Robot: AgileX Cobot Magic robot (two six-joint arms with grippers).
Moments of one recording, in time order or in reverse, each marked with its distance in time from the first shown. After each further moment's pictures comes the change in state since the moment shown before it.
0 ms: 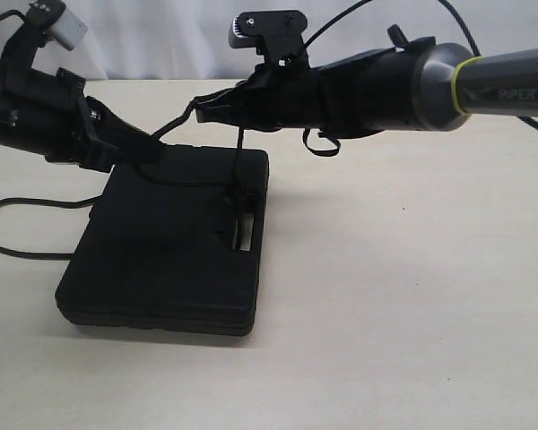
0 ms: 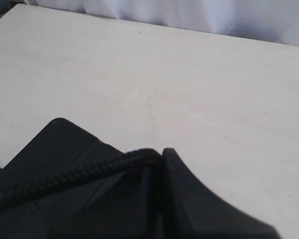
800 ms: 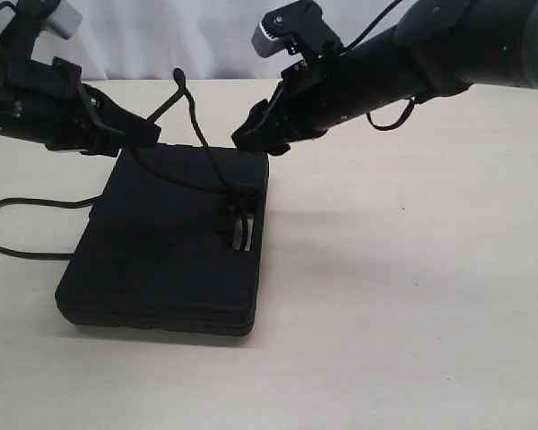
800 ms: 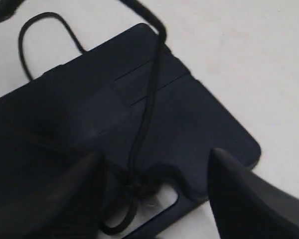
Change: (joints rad) left arm 0.000 0.001 0.000 -0.041 -0.092 0.008; right arm -0.128 -0.169 0.055 -0.683 0.522 0.320
